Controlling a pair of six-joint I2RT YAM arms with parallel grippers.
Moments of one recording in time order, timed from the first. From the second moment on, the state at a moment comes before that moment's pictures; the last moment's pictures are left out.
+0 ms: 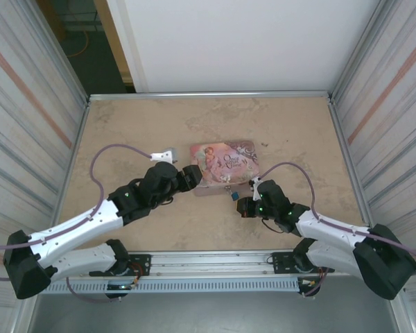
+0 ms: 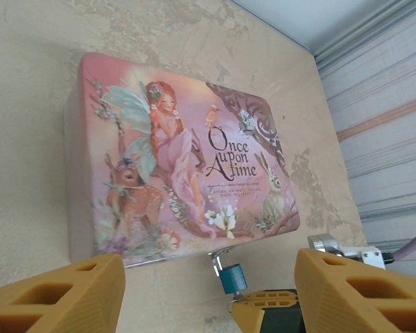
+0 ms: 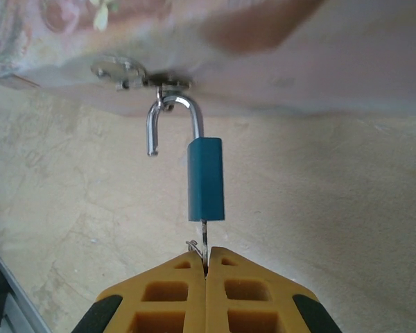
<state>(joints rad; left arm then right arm) -0.91 1.02 0.78 -0.30 -0.27 -0.93 0.70 1.05 0.28 0.05 -0.21 0.75</state>
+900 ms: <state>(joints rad) -0.68 1.11 0.76 -0.29 -0.02 -0.91 0.64 1.05 0.28 -0.04 -0.20 0.72</state>
